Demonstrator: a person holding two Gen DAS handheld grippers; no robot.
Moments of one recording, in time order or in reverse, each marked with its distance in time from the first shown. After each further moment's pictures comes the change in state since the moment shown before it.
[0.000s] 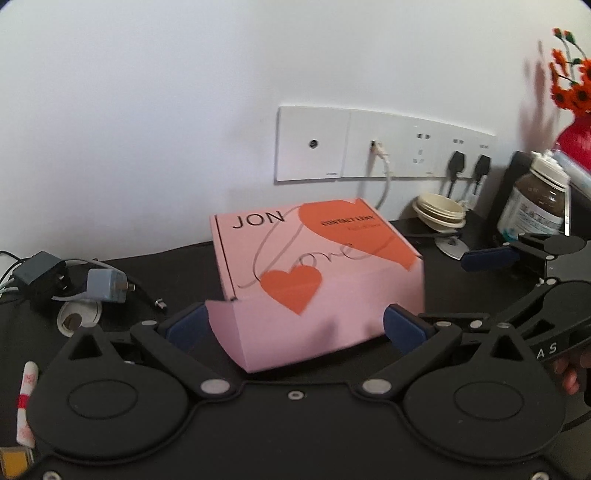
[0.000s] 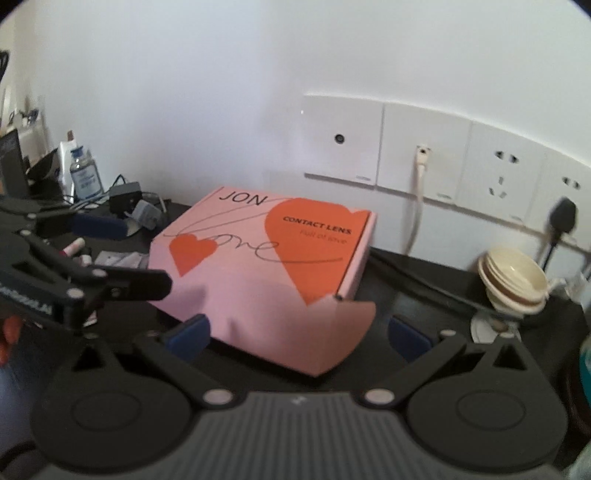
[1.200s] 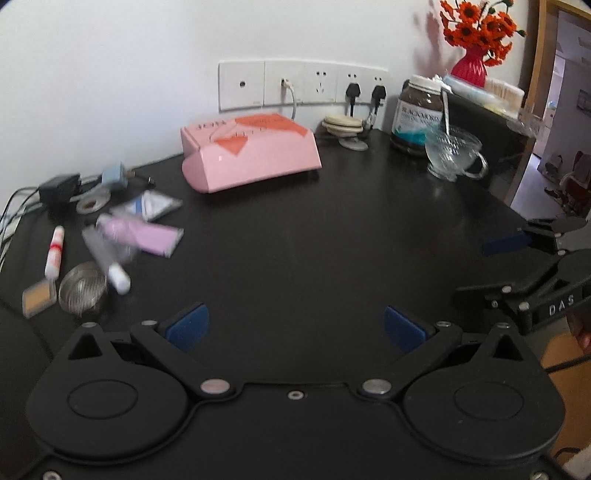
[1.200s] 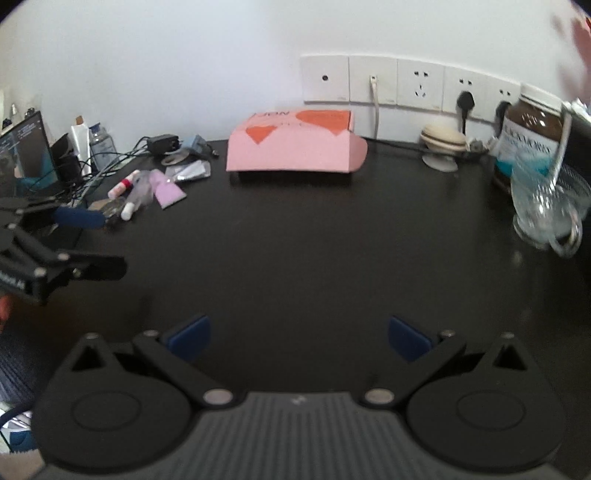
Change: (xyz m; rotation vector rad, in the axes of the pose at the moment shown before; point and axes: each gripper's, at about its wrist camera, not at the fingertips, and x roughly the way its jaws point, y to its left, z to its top) left arm -0.152 -0.012 -0.147 0.133 0.078 -0.140; right arm -0.155 0.104 -0.150 0.169 0.070 -0.118
